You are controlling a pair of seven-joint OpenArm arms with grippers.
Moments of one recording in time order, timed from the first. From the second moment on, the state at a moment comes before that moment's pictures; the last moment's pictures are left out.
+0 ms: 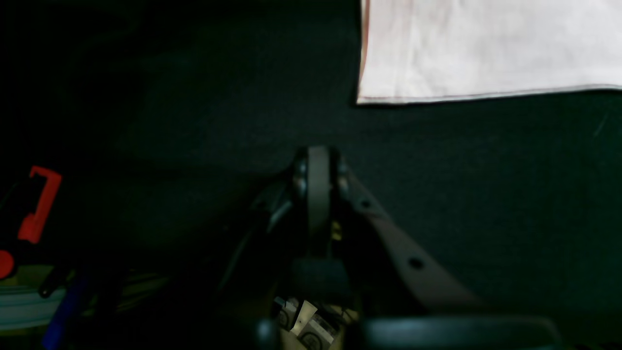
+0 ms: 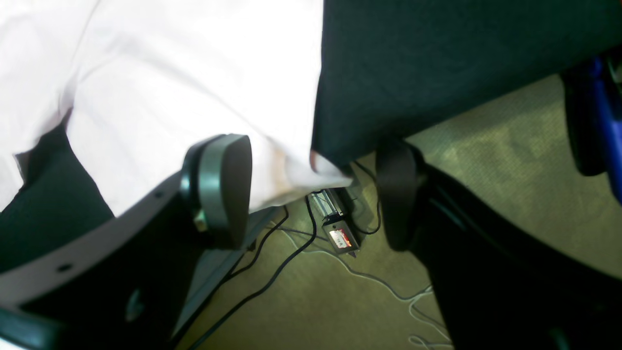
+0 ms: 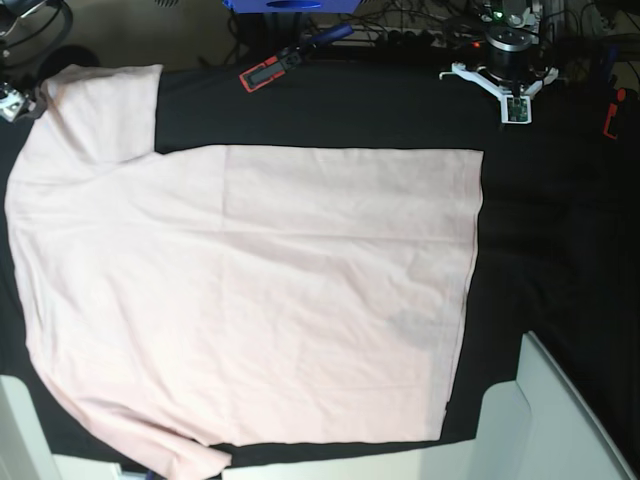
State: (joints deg) left arm 35.2 -5.9 -15.4 84.0 5.4 -0.6 -2.8; right arm -9.2 5.8 68.1 78.0 22.9 40.6 -70.9
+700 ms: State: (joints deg) left arm 35.2 -6.0 -15.4 84.0 5.4 -0.6 -2.8; right arm -9.0 4.0 61.3 73.8 23.3 40.6 -69.7
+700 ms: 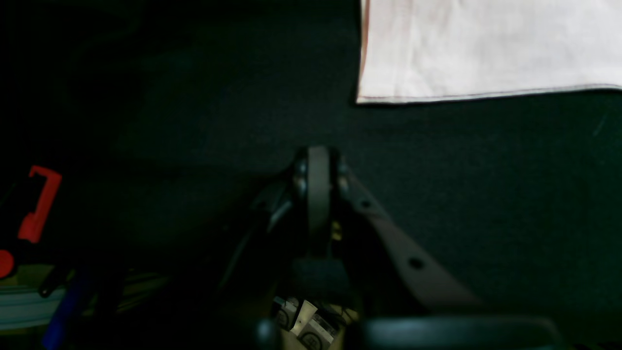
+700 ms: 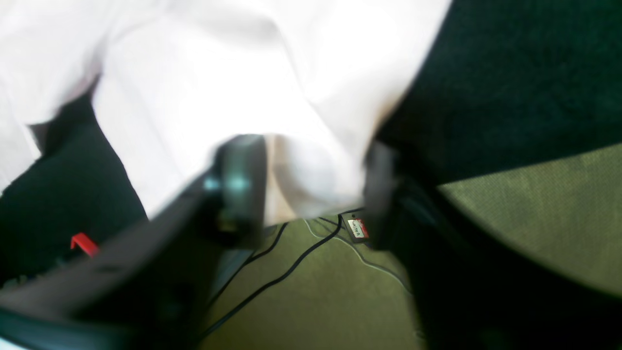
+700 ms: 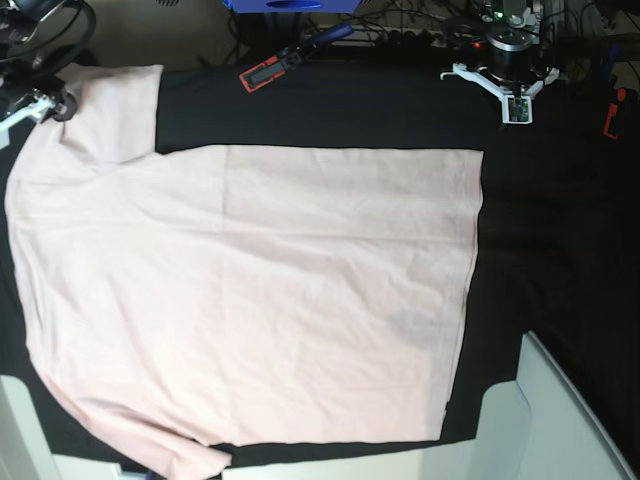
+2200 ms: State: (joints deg) left arm 30.8 -11.1 -8.8 83.9 -20.3 -0.3 -2.8; right arm -9.6 4.7 57.3 73.6 22.9 40.6 -68.3
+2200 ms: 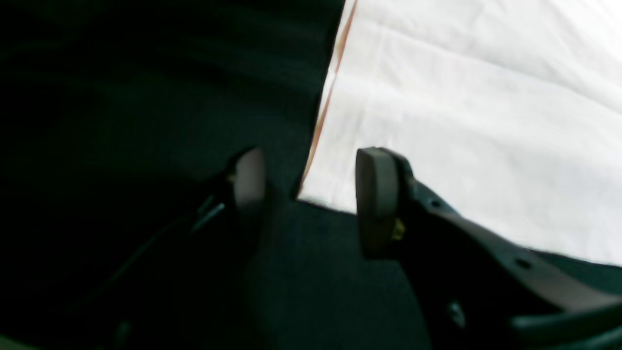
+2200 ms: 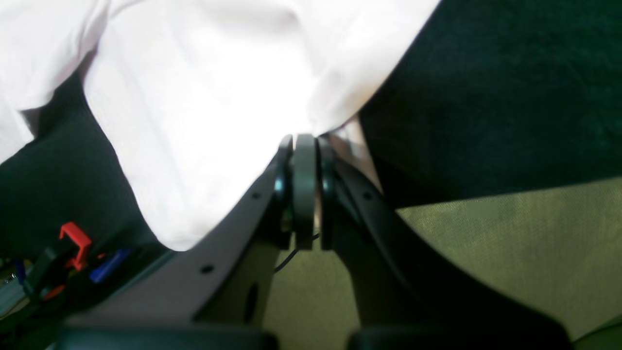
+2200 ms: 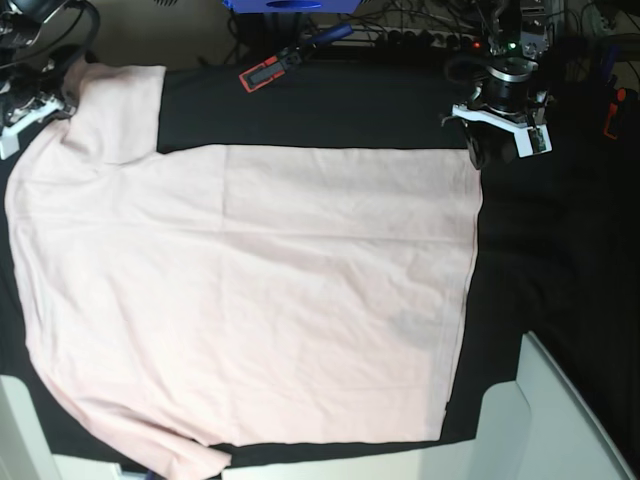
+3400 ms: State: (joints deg) left arm 25.8 -9.0 -8.8 75.9 -25.0 -2.3 -3.2; right arm -10.1 4.6 57.3 73.6 22.9 40.6 -67.7
